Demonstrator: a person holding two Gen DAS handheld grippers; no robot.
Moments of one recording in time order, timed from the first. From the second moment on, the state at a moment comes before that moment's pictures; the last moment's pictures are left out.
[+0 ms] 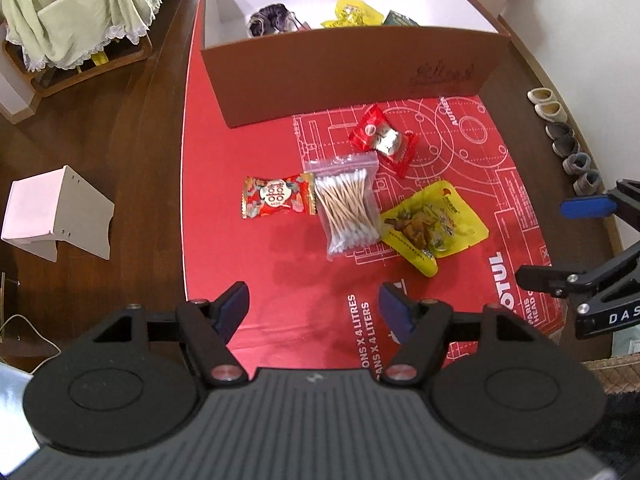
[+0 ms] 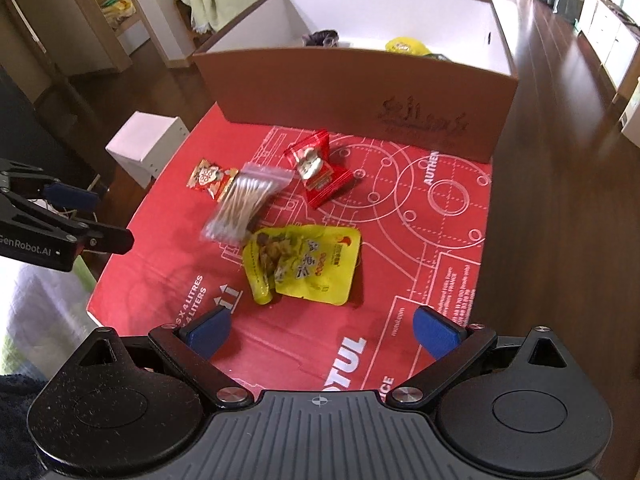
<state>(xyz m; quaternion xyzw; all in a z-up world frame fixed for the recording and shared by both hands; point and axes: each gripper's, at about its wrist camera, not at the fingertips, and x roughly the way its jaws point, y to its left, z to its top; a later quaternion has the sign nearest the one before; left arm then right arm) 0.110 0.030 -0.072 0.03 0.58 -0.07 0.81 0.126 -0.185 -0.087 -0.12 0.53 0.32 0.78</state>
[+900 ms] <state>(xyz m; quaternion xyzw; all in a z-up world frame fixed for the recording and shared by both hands) 0.142 0.050 -0.111 0.03 0.62 -0.08 0.78 0.131 -0.134 -0.148 -0.42 0.38 0.57 0.59</state>
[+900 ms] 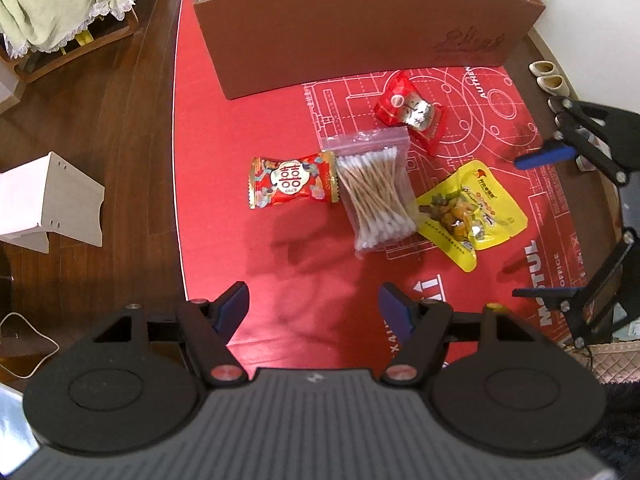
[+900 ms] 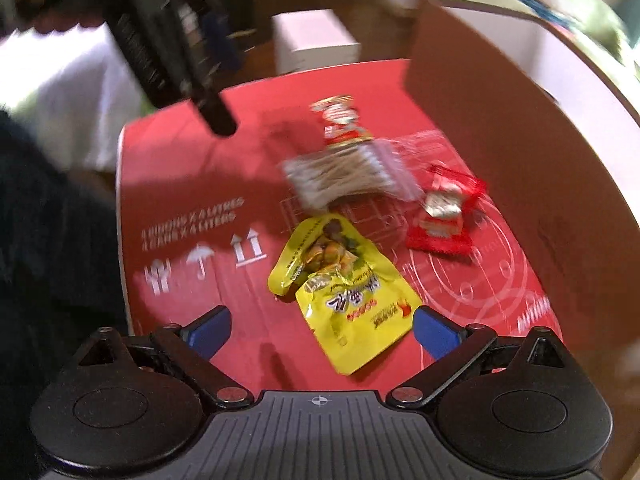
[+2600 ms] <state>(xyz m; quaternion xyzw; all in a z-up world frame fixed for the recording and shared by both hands) 0.156 0.000 -0.150 0.04 0.62 -0.14 0.77 0.123 -0.178 -0.153 -0.34 0.43 0.50 0.67</state>
